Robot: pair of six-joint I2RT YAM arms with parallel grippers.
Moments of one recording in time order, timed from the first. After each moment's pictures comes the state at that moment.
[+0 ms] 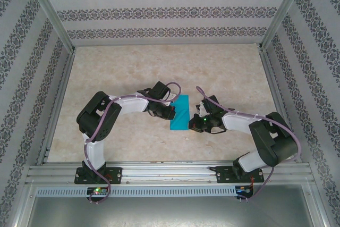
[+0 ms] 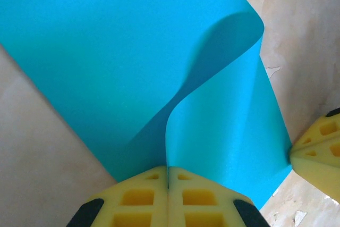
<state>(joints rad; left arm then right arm) -0.63 1.93 1.13 -0.32 0.43 -0.29 0.45 1.47 0.55 -0.18 -0.54 0.70</state>
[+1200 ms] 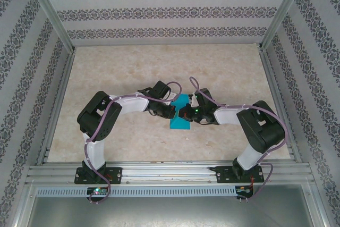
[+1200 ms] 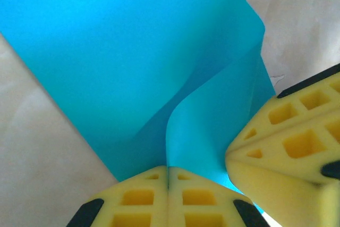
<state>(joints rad) -0.63 1.94 1.15 -0.32 0.40 -0.27 0.49 1.66 0.64 0.16 -0.55 0.84</state>
